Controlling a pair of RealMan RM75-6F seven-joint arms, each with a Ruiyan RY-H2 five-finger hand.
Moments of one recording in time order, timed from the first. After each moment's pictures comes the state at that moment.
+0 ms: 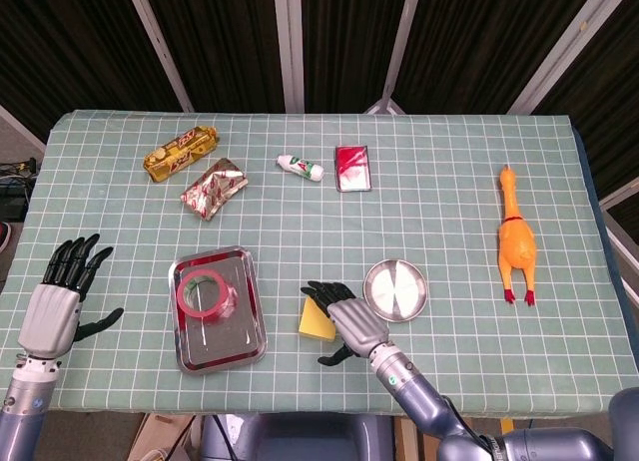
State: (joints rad) left arm -0.22 -1.38 -0.01 -1.37 1.62 1.67 -0.05; right arm 0.67 -1.60 0.20 -1.94 -0.90 0.97 -0.49
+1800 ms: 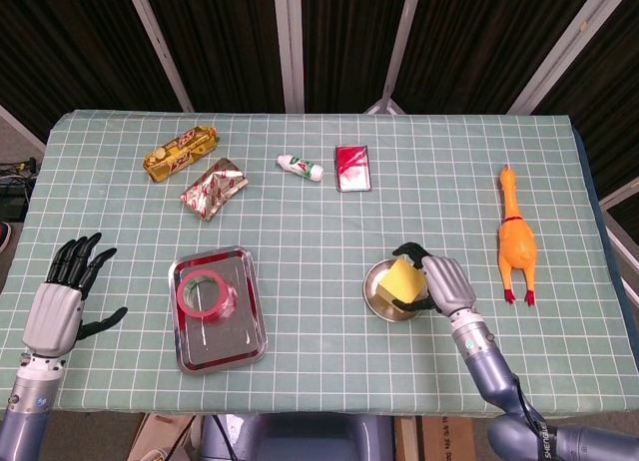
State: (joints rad) left arm -0.20 -1.40 -0.05 -1.37 1.64 1.64 -0.08; right arm 0.55 -1.39 0.19 -1.74 -1.06 1.06 -0.11
